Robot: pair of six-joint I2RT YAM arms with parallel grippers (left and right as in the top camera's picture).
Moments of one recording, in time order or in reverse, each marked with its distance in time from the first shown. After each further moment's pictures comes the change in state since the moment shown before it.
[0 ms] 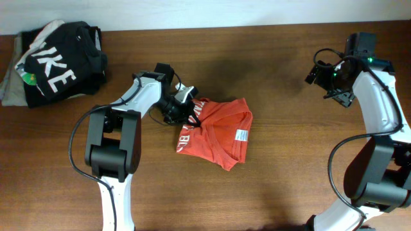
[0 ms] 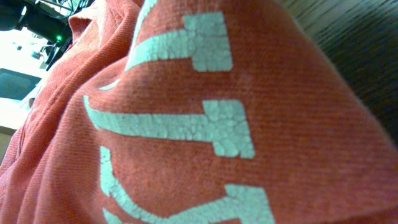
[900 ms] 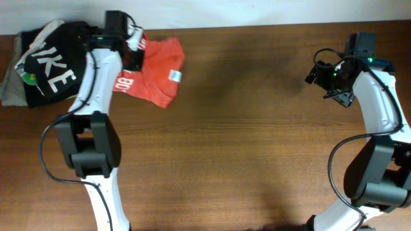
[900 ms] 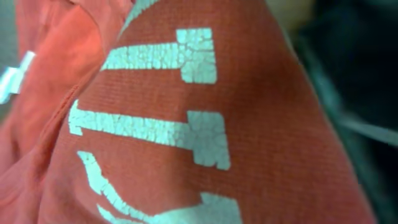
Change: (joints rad) left arm 0.217 0.006 0.460 0.101 -0.750 0.148; right arm 0.000 0.000 0.000 0.000 0.000 0.000
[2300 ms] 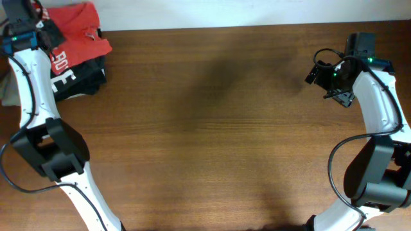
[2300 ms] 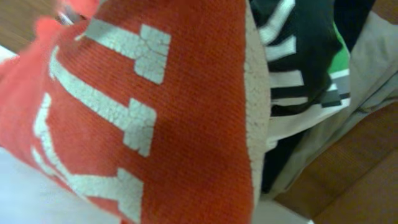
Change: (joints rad) left arm 0.351 0.081 0.280 0.122 -0.059 -0.434; right arm 0.000 0.000 0.000 0.000 0.000 0.000
